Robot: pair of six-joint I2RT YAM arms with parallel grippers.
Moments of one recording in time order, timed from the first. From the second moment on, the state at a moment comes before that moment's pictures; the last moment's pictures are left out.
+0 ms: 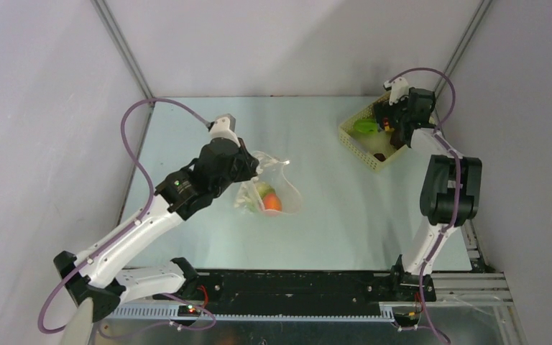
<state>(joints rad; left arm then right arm) -0.78 1.07 1.13 -0.56 -0.35 -0.72 -0.10 1.84 1.33 0.08 -0.27 -0.40</state>
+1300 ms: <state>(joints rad) -0.75 1.31 1.34 -0.65 -0.41 -0.65 -0.10 2.28 1.80 -0.20 -0.22 -0.36</state>
